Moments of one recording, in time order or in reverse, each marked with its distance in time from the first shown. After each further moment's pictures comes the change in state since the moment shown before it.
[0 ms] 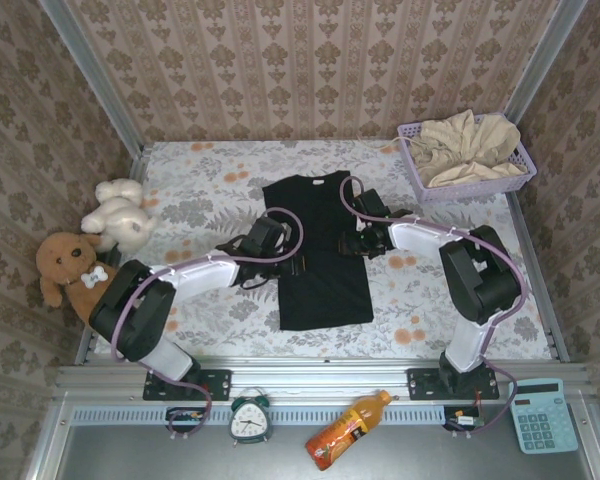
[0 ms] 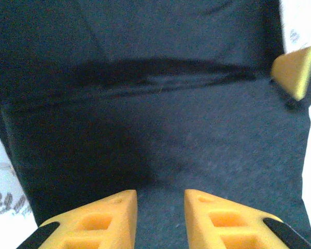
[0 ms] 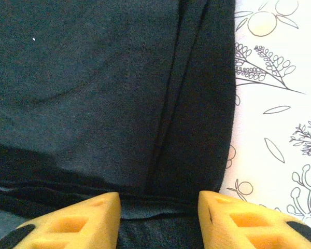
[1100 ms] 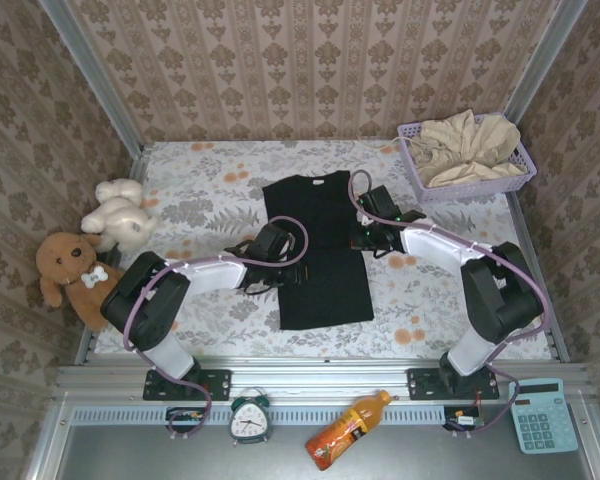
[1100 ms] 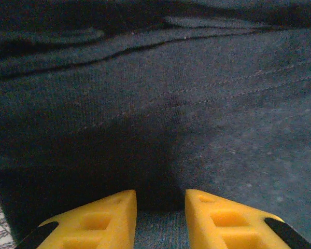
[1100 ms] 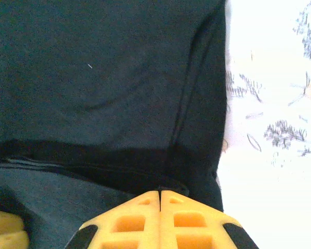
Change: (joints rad) left arm -0.021 0.073 -0.010 0.024 0.021 -0.018; right arm 0.001 -0.152 -0.046 0.029 0.022 0.002
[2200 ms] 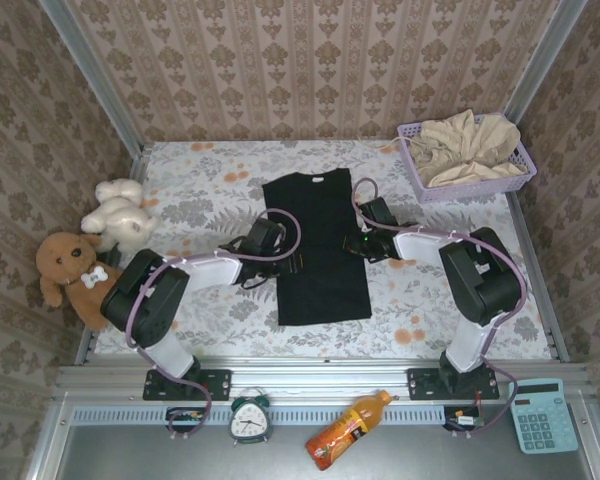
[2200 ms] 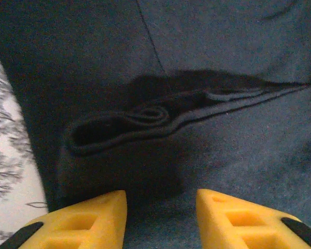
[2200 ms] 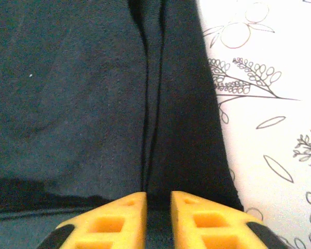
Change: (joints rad) left arm 0.075 0.003 -0.005 0.069 -0.068 0.016; right arm -0.017 0.126 -0.103 0.229 -0.051 0.188
